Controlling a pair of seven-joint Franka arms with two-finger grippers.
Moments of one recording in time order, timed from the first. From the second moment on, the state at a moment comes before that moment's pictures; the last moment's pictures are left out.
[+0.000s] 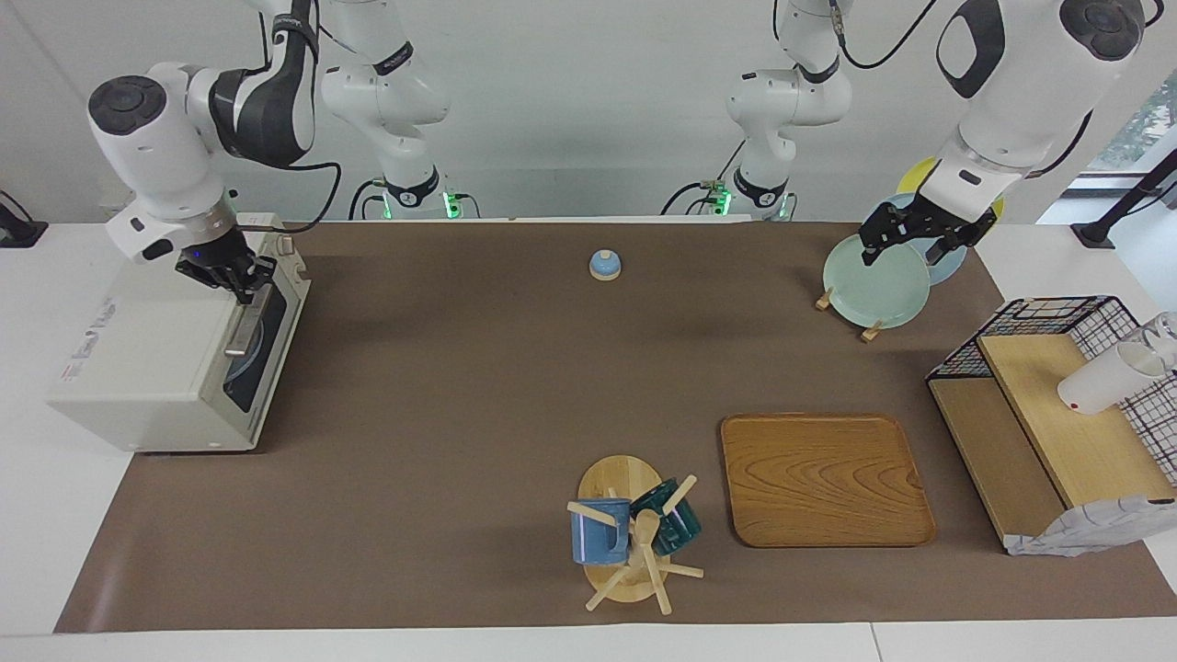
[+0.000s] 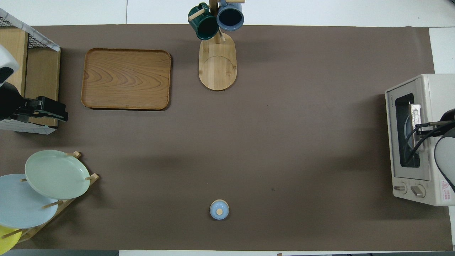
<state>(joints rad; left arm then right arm) -0.08 0.00 0.00 -1.63 -0.02 1.55 -0.02 -0.10 -0.08 -0.08 -2.03 -0.17 1.90 -0.11</state>
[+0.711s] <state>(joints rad) -0.08 0.00 0.00 -1.63 -0.02 1.55 -0.02 -0.06 -0.09 -0.07 -2.08 -0.17 1.94 -0.03</state>
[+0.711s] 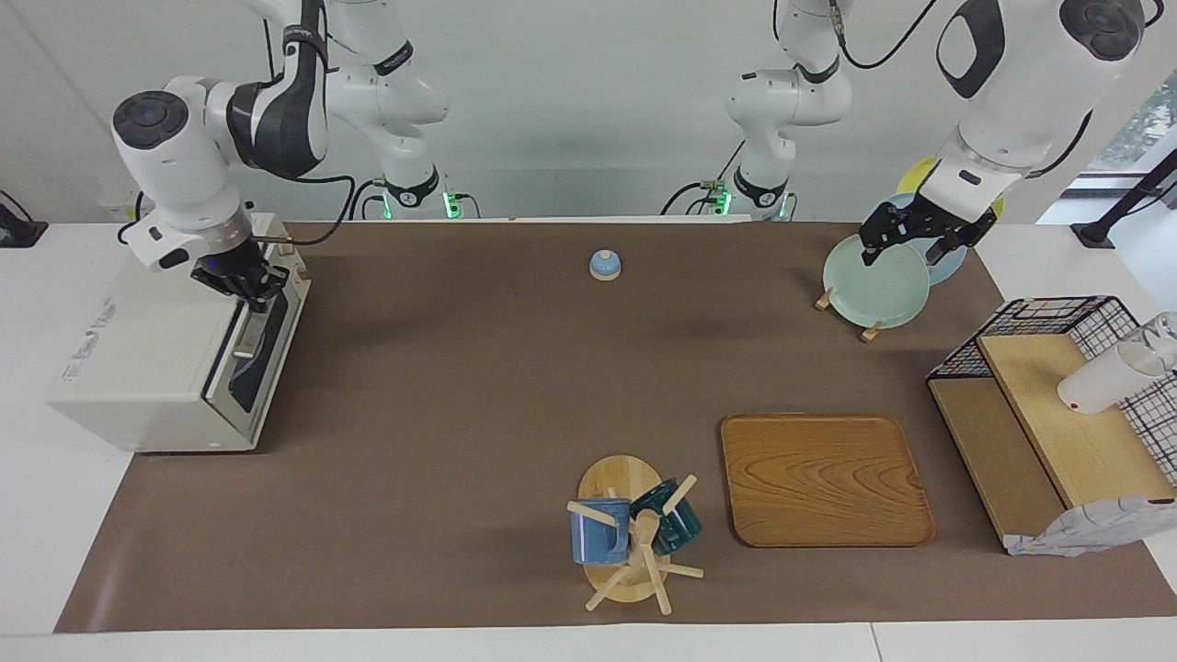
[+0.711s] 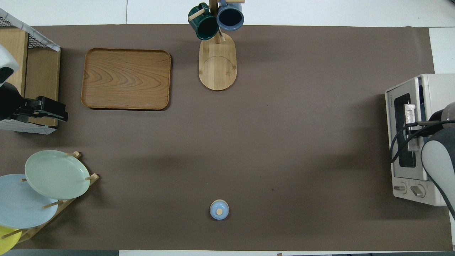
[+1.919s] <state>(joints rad) -0.08 0.00 0.00 -1.63 -0.02 1.55 -0.02 0.06 0.06 -0.04 -2.24 -0.04 2.29 0.09</state>
